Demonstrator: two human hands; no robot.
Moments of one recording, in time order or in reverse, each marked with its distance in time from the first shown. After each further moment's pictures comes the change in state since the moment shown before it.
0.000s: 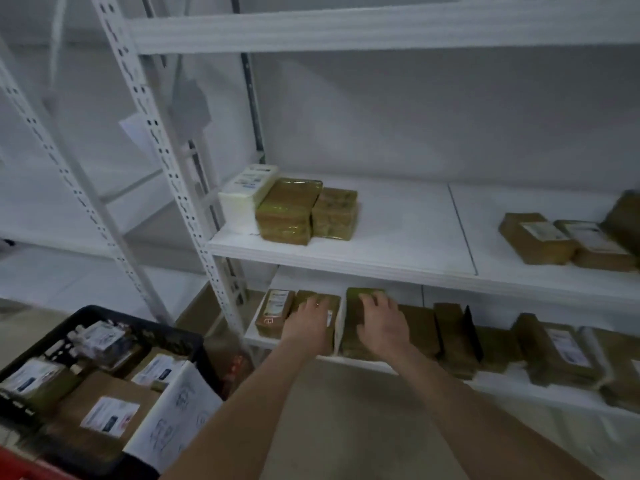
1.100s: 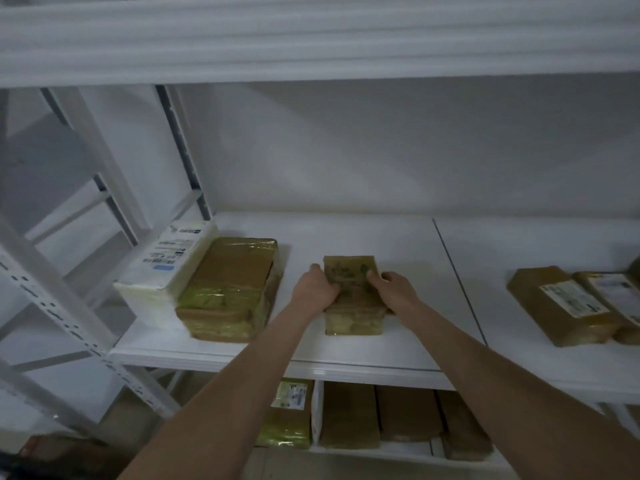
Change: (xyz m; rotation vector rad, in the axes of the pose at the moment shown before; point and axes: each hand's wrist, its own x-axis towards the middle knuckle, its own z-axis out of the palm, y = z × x) left_hand 0.303 0.045 -0.109 -0.585 -0.010 -0.172; right_hand 0.274 0.081 -0.096 0.946 0.009 0.434
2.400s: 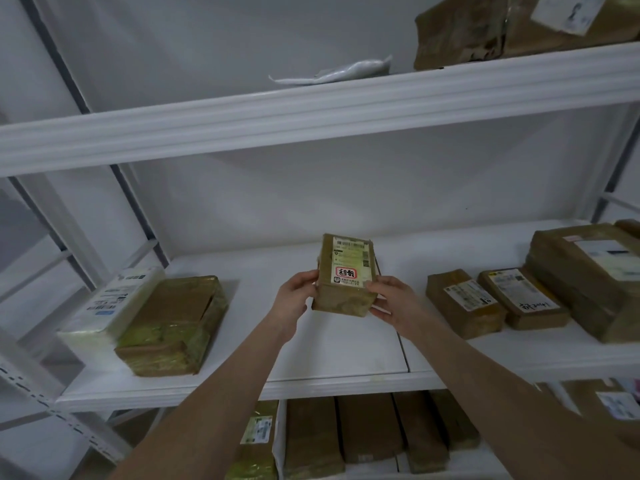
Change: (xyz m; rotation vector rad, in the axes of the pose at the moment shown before) left_hand -0.067 0.099 0.051 -0.831 -0.091 0.130; right_hand -0.047 0.042 -0.155 0.680 -0.098 -0.048
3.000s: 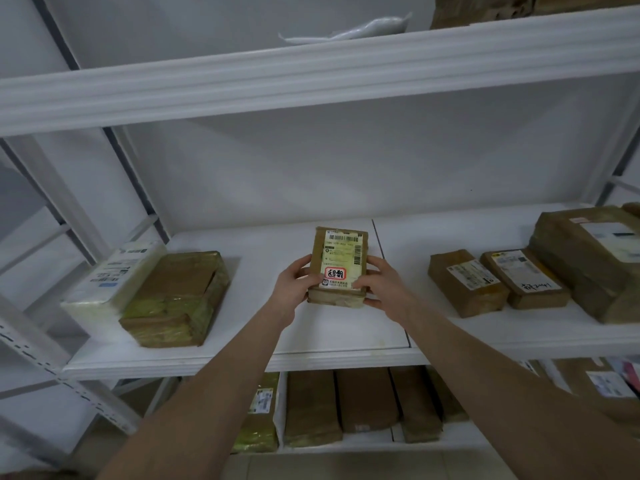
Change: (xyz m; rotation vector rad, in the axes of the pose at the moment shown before) left_hand 0.001 -0.023 -0.015 -0.012 -0.025 -0.011; right_hand -0.010 0.009 0.031 -0.180 0.013 0.025
